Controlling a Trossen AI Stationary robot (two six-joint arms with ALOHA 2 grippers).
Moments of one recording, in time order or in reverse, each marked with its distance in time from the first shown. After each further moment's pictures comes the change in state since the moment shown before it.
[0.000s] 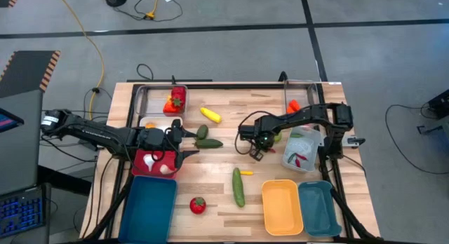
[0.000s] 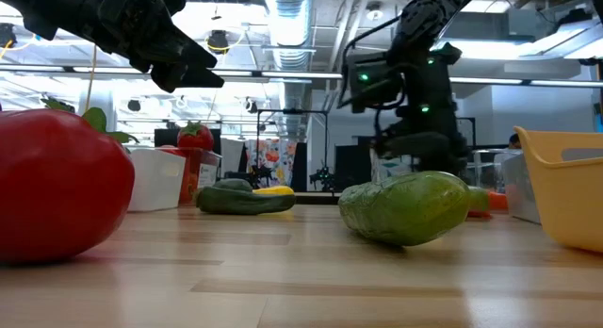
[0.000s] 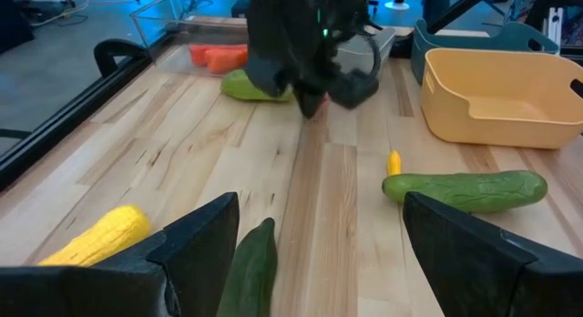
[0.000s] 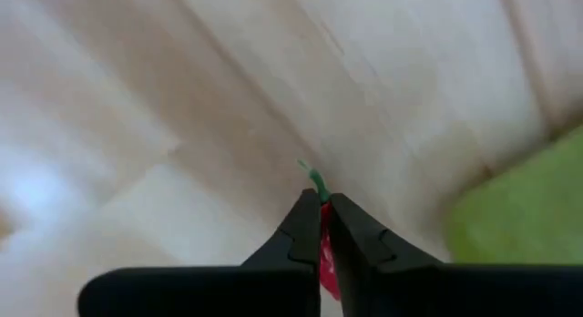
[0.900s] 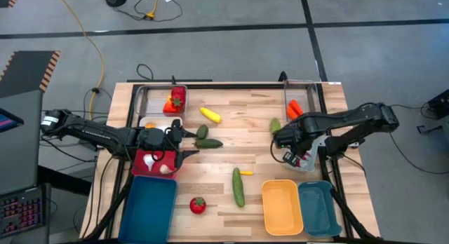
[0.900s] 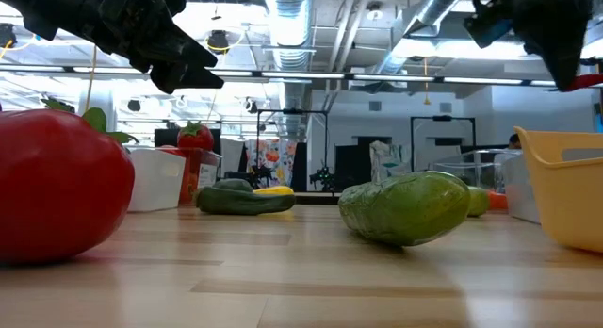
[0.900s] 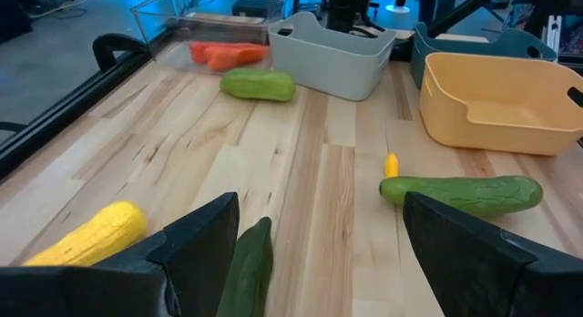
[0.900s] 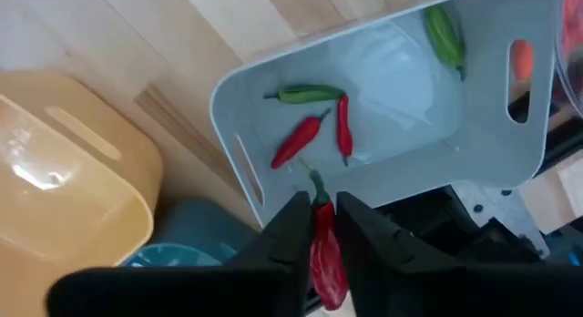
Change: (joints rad) left arm 0.000 0.000 0.000 0.000 0.002 -0.028; right arm 0.244 -0.486 0.064 -0.619 -0.008 0.266
